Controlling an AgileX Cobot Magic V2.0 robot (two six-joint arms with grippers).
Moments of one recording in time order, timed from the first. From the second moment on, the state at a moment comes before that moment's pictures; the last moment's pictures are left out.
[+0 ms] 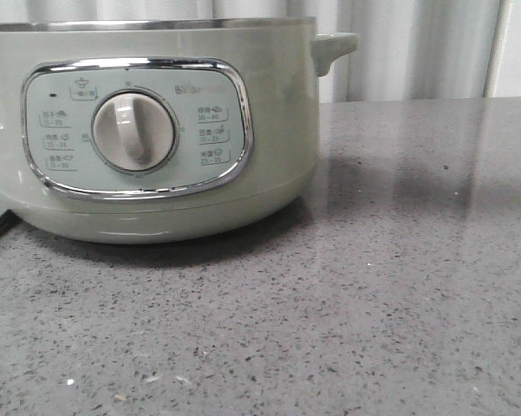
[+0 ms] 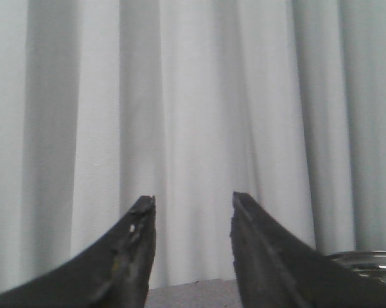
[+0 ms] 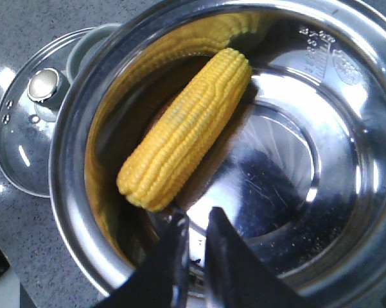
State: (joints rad) left arm -0.02 0.57 -0.30 0.32 -0.58 -0.28; right arm 0.49 1.51 -1.58 0.39 0.95 -0.25
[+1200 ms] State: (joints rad) left arm -0.02 0.05 -0.29 0.88 -0.11 -0.93; right arm 0.49 0.47 -0.47 0.28 0.27 -0.25
